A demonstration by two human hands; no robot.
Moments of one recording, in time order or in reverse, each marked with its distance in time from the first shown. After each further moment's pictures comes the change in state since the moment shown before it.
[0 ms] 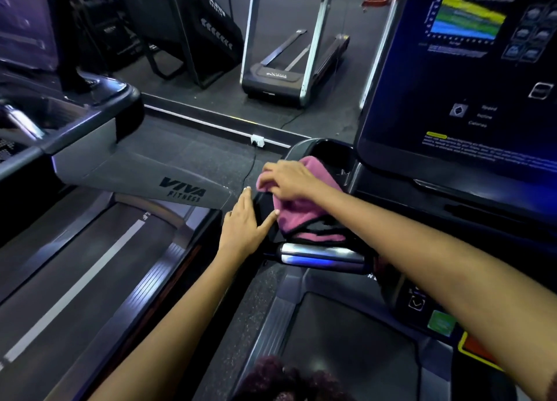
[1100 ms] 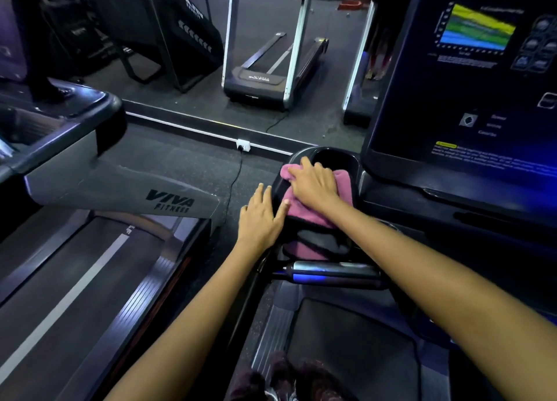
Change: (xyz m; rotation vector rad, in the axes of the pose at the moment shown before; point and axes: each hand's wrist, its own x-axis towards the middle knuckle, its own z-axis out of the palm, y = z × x) left_hand 0.051 0.018 -0.005 -0.042 -0.079 0.071; right_hand 0.003 0.011 0.005 -0.114 0.110 0.580
